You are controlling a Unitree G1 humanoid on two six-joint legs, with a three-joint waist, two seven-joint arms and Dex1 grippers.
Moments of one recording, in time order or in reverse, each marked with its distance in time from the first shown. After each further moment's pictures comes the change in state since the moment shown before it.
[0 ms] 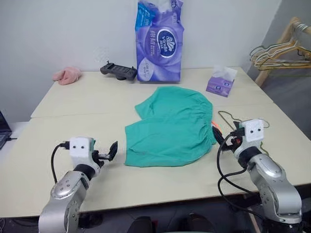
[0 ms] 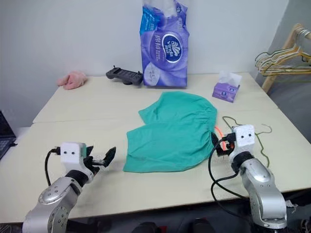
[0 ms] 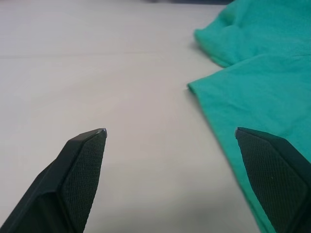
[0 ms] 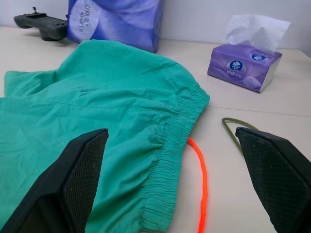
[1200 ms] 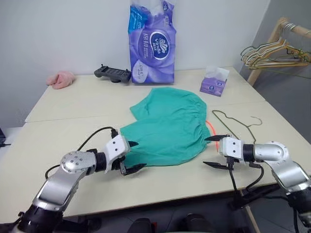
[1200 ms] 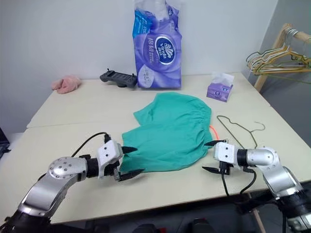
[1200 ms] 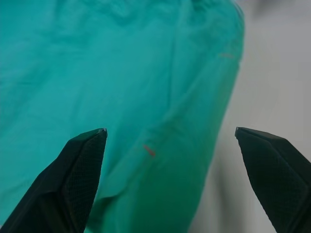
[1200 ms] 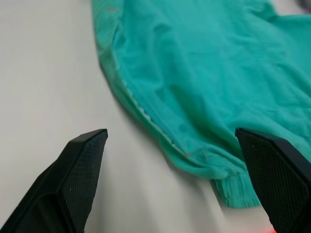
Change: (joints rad) left arm -0.263 0.540 -0.424 0.266 0.096 -0.308 -0.779; right arm -0.274 -0.523 0.347 0.624 -0.141 -0.783 0.888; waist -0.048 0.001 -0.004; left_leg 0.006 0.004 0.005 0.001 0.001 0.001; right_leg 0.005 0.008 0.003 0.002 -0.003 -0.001
